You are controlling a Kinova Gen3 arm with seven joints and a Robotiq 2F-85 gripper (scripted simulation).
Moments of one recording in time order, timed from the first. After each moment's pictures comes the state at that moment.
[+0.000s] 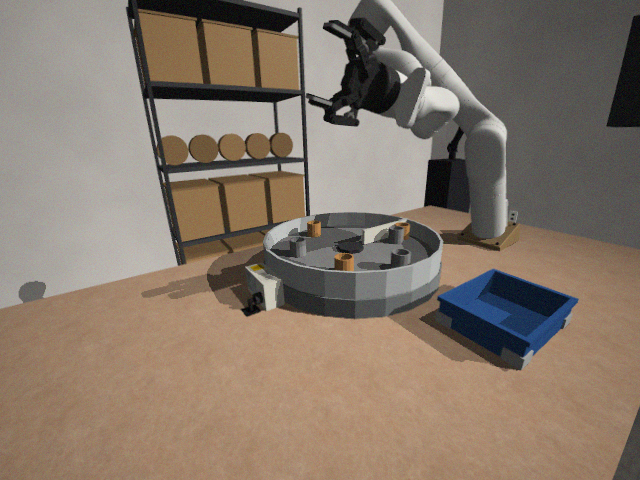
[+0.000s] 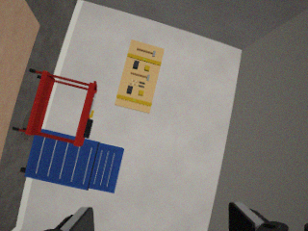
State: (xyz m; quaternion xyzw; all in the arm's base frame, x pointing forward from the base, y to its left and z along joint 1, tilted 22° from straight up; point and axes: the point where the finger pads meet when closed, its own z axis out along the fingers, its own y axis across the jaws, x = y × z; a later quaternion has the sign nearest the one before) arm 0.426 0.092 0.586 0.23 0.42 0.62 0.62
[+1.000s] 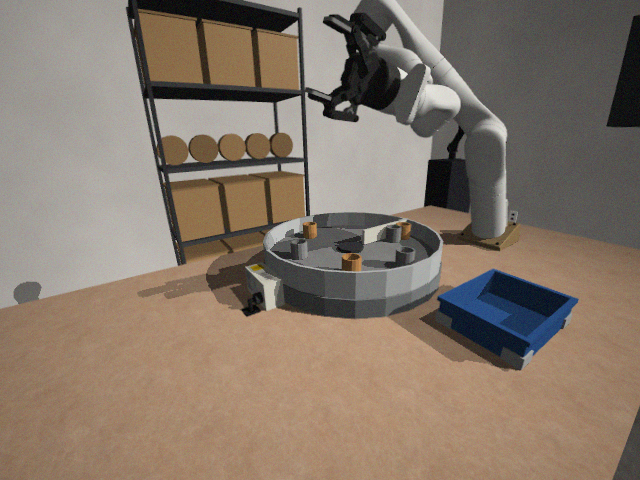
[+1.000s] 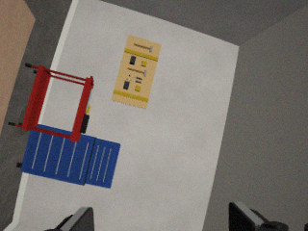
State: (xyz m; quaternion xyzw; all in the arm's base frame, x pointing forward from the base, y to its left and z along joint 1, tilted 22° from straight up) arm 0.422 0.088 0.593 0.23 0.41 0.62 0.63
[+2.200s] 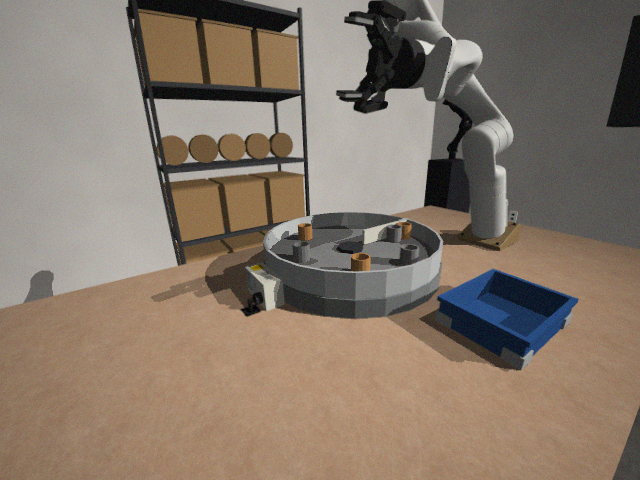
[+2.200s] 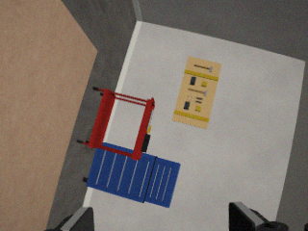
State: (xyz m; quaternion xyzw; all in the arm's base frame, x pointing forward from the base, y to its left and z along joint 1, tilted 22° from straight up) arm 0.391 0.105 0.578 0.28 0.52 0.56 0.58
